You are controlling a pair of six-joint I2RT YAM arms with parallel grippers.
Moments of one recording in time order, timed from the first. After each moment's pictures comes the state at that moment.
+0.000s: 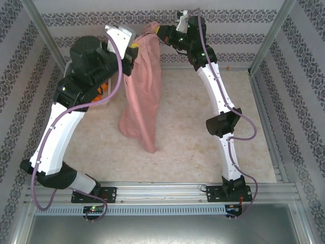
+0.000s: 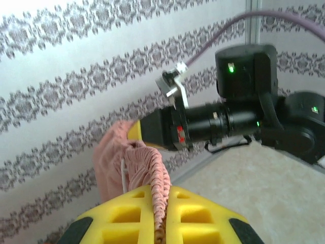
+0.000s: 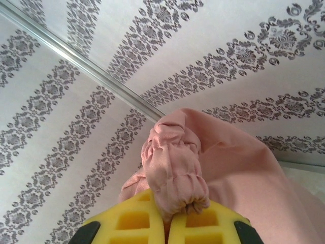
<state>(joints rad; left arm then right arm) -0.50 1.52 2.17 -0.72 0.01 0.21 0.34 2.40 2.85 -0.47 -0.58 0.87</state>
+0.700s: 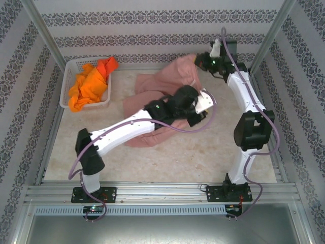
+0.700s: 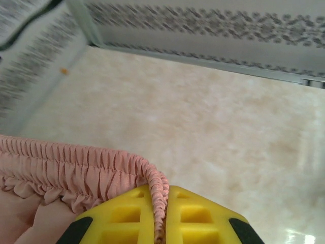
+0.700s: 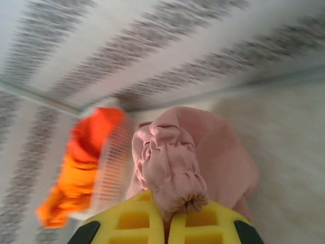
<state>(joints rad) -0.99 1.86 1.83 -0.51 0.04 0.17 0.05 1.92 1.83 -0.50 -0.56 0.55</state>
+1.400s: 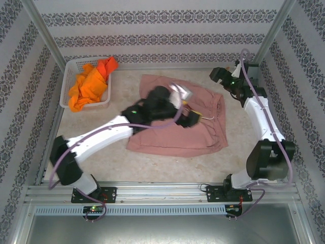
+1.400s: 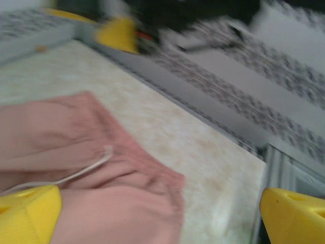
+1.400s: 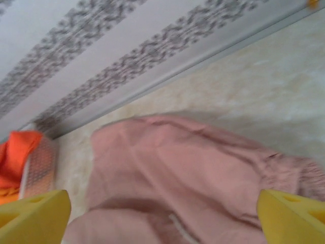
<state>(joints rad) -0.81 1.52 1.37 -0.20 0.22 -0.26 -0.04 1.48 1.30 -0.38 -0.38 0.54</state>
